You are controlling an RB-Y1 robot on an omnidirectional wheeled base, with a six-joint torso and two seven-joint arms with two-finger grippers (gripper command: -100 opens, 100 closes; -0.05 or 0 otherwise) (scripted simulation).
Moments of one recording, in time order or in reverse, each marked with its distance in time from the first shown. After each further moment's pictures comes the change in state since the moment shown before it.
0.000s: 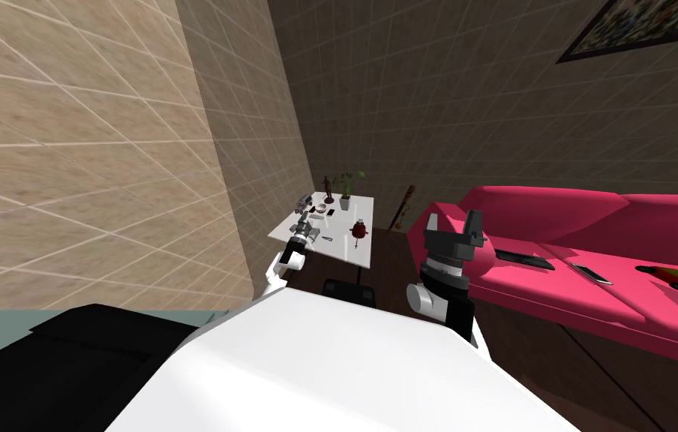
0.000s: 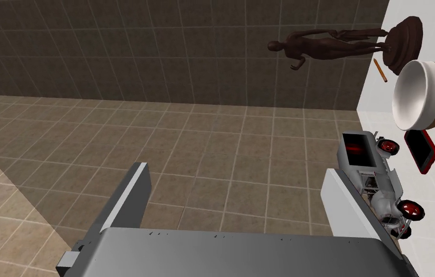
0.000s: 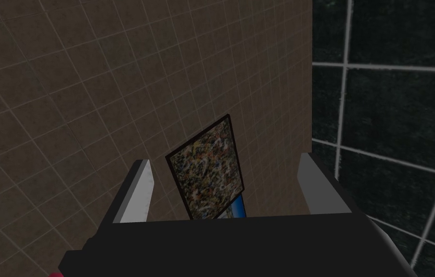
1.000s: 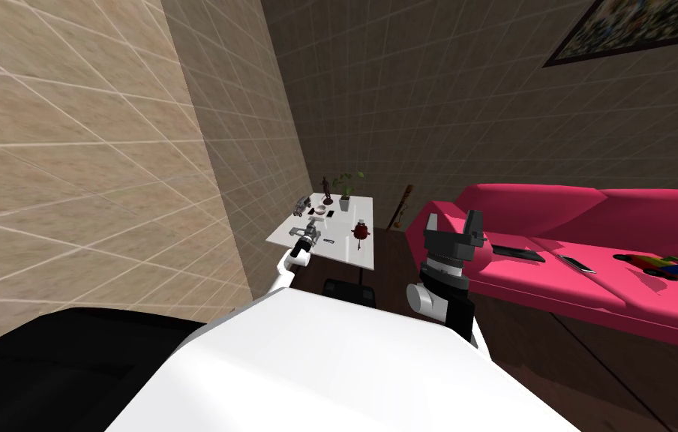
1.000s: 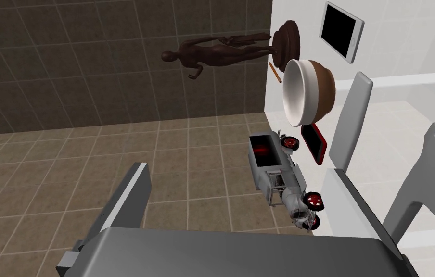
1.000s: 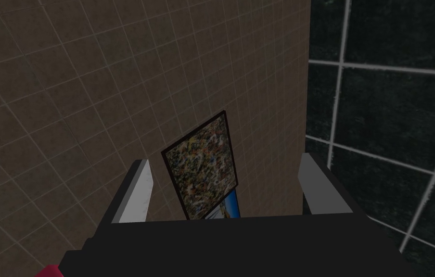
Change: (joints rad) left arm -0.135 -0.004 -0.022 0.268 -0.007 0.151 -0.008; right arm 0.000 0.000 0.000 0.000 0.000 0.000 0.000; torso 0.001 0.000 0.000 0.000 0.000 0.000
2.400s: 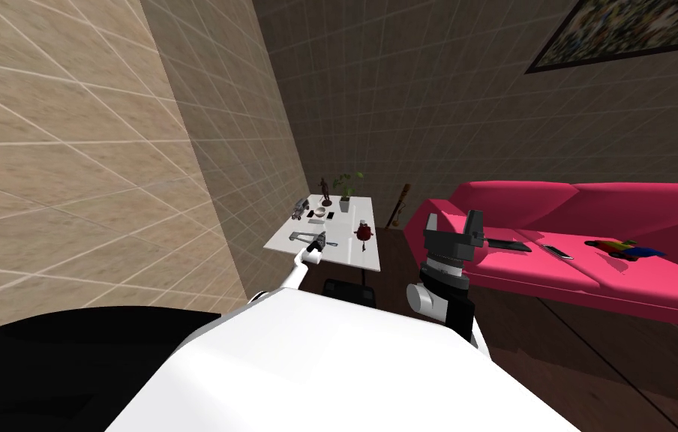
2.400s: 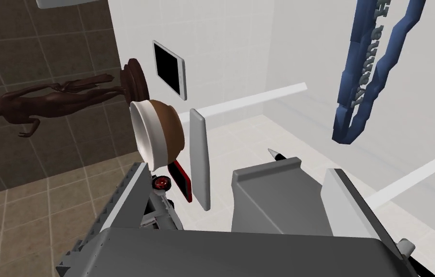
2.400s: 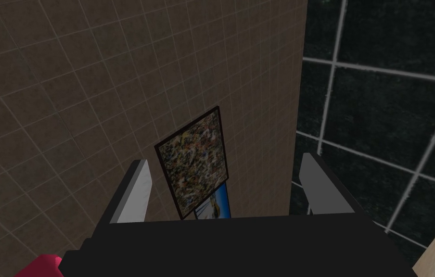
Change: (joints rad) left arm -0.210 -0.085 -0.032 0.416 -0.013 0.227 -0.014; right arm 0.000 0.000 0.000 0.000 0.000 0.000 0.000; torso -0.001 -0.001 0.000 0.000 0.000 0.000
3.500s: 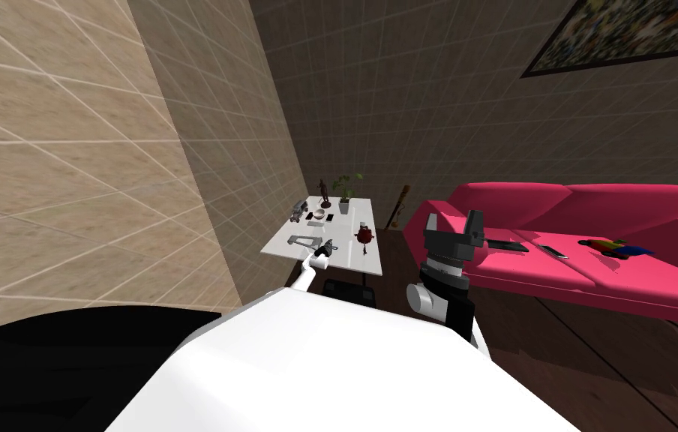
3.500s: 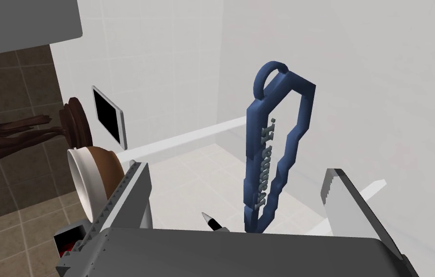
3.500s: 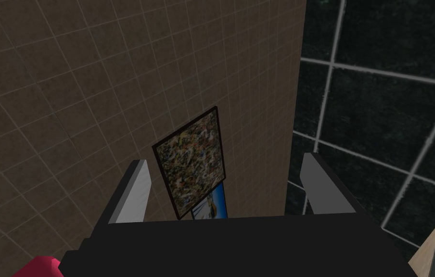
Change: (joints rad) left arm -0.019 -0.107 -0.006 0.141 -0.001 0.029 -0.008; right arm 0.000 0.000 0.000 0.000 0.000 0.000 0.000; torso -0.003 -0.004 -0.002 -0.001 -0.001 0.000
